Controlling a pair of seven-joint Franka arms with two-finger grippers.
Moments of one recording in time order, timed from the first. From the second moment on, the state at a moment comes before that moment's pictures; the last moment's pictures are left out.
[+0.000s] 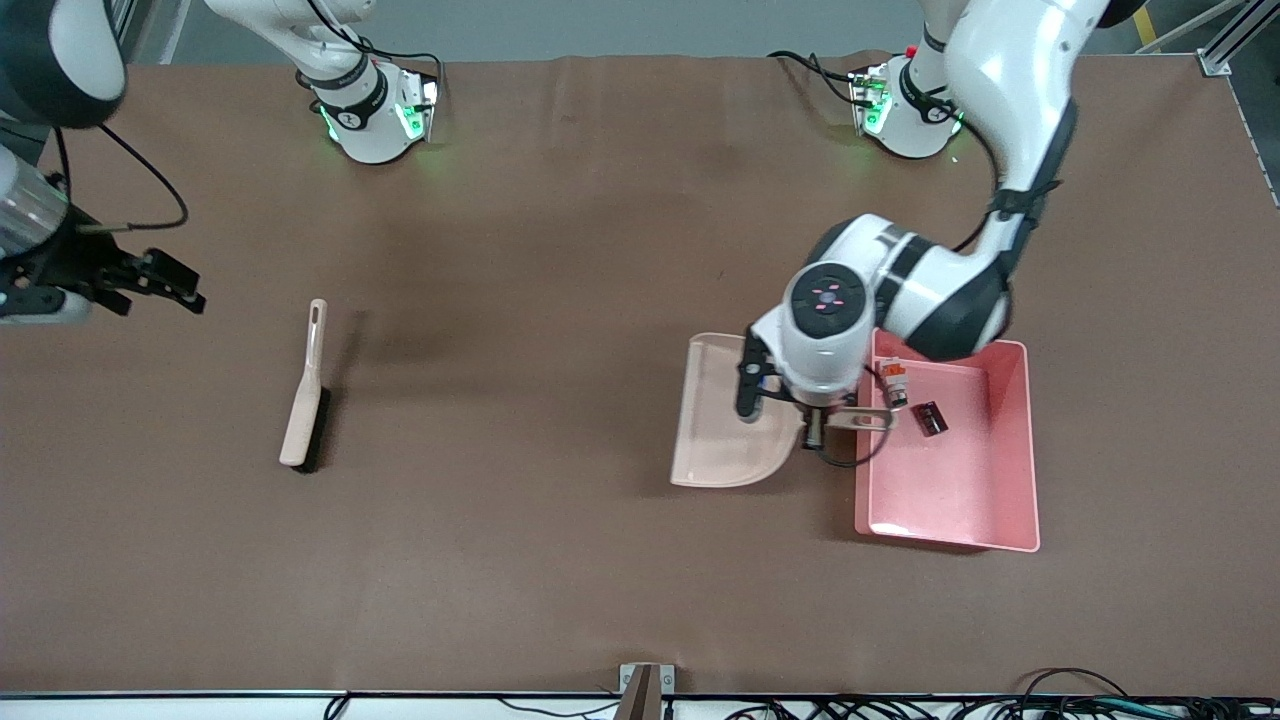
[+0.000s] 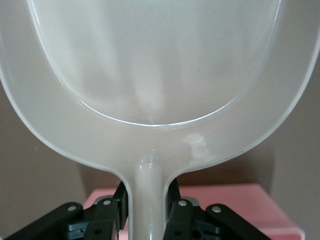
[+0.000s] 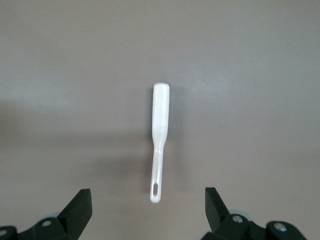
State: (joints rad) left arm -0.34 0.61 -0.28 -1.48 0.38 2.00 1.03; right arm -0.04 -0.12 -0.05 -1.89 0.04 1.82 -0.07
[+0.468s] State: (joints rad) left arm -0.45 0.69 -0.28 -1.46 0.39 2.09 0.85; right arm -0.05 -0.11 -0.05 -1.72 0.04 1.70 0.04
